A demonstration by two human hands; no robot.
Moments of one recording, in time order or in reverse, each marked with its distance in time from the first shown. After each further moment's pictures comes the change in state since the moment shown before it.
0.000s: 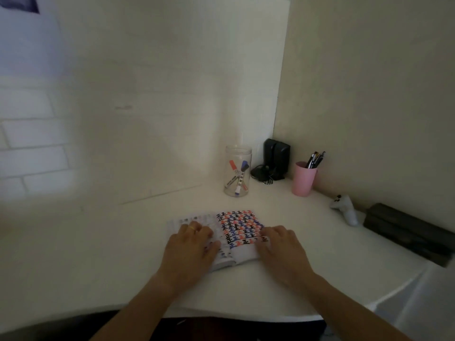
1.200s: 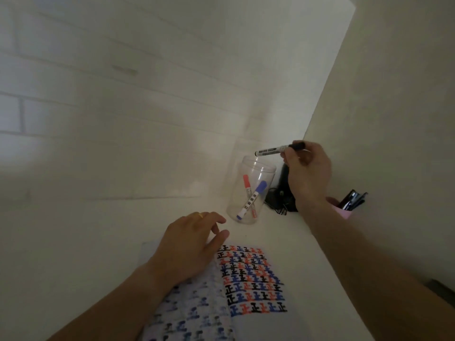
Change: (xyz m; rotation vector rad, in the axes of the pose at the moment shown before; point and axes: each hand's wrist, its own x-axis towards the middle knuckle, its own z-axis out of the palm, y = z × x) left_hand 0.110 -0.033 0.040 -0.323 0.199 -0.012; right_hand 0.234 -0.060 -0.074 0.939 0.662 -0.052
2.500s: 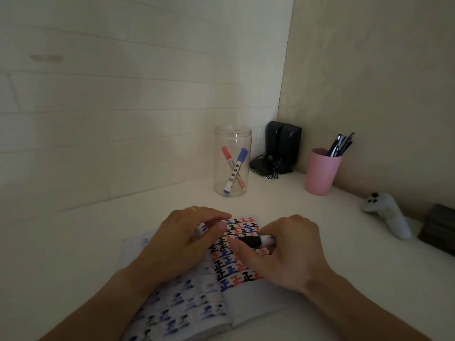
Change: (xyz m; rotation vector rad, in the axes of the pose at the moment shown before) left_hand -0.007 0.021 -0.002 -0.243 -0.259 0.103; right_hand -0.154 0.042 -0.082 -0.711 -0.507 -0.304
